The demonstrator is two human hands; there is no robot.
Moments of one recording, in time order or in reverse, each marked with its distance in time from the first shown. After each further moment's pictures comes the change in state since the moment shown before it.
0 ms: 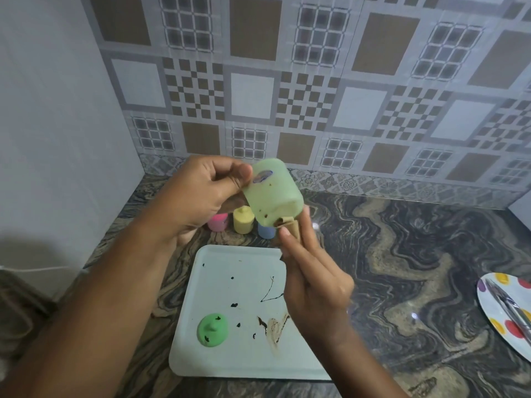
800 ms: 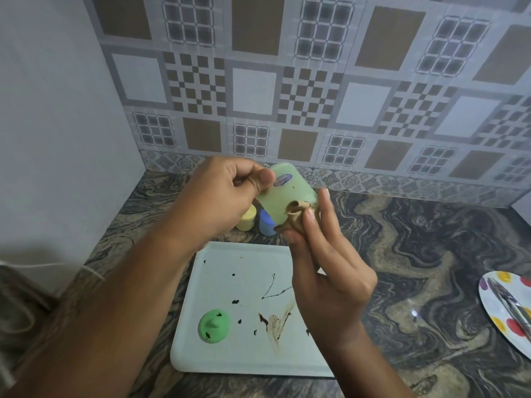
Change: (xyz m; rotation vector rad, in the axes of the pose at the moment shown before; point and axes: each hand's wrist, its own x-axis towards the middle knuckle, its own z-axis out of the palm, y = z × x) left_hand -0.005 0.001 0.017 0.446 0.121 0.114; right_hand 0.022 -0.015 -0.009 -0.060 0.131 -0.023
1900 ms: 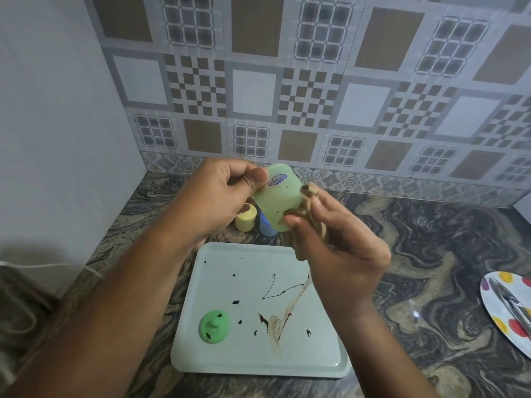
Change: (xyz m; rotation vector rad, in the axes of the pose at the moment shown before) left_hand 0.001 -0.006 -0.001 -0.173 -0.047 -0.111; right_hand 0.013 0.024 0.004 0.405 0.052 0.214
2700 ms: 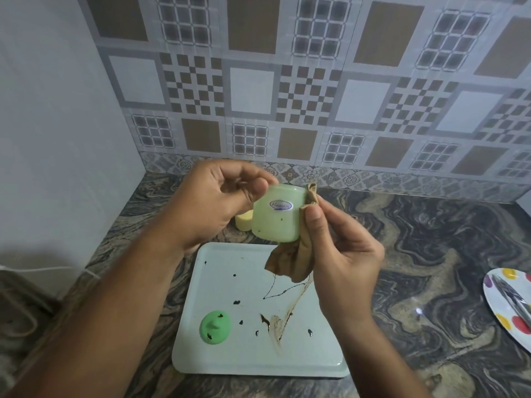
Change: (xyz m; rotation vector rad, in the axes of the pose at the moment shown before) left_hand -0.004 -0.004 -0.004 -0.172 -0.117 0.124; right_hand 0.002 -0.029 0.004 0.216 0.086 0.533
